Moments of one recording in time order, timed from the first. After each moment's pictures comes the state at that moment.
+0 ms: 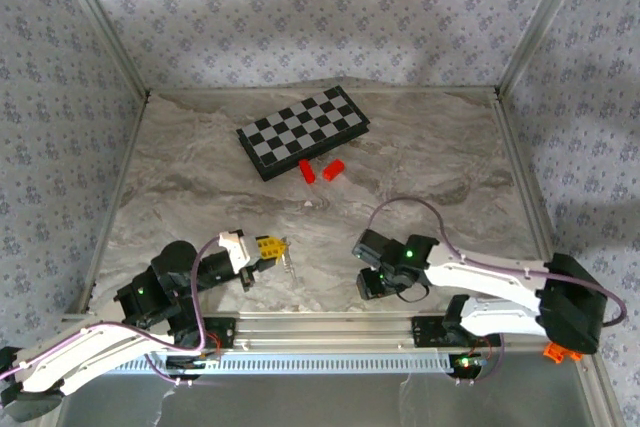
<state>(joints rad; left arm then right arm) -1.05 0.34 0.42 -0.16 0.13 0.11 1.07 1.13 0.60 -0.76 -0.07 0.76</state>
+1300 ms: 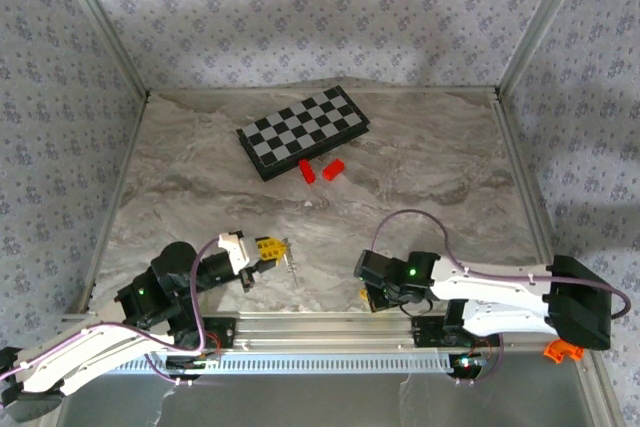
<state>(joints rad) -1.05 0.33 0.40 -0.14 0.14 0.11 1.19 1.13 0.54 -0.77 0.02 0.90</state>
